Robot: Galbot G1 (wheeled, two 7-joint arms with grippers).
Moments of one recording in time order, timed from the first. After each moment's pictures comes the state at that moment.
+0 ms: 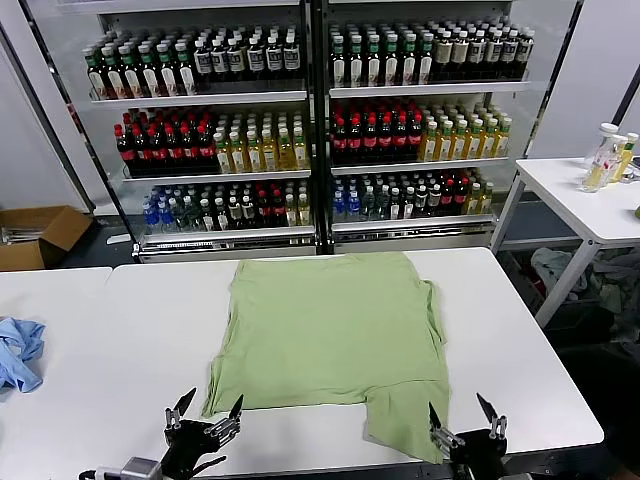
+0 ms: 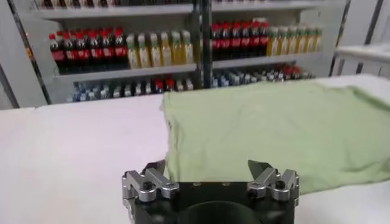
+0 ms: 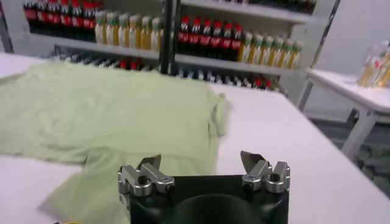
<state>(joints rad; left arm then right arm) 1.72 -1.15 -0.48 -2.24 -0.32 0.43 -0.17 -1.84 1.08 0.42 2.27 0.27 -0.36 0.30</state>
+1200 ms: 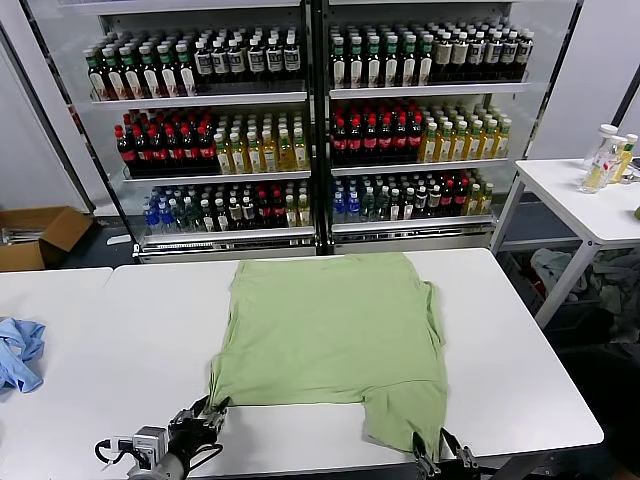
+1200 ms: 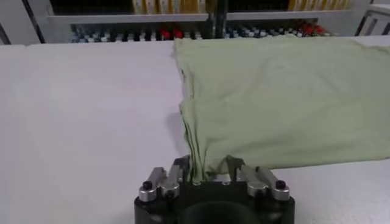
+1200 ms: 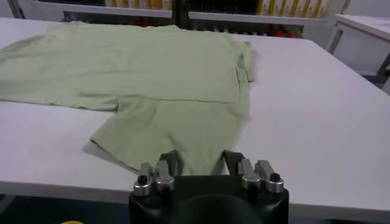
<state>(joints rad) 1.60 -1.10 -0.47 -2.12 -0.54 0.56 -0.21 -1.83 1.10 0.37 2.24 0.38 -0.44 0.30</state>
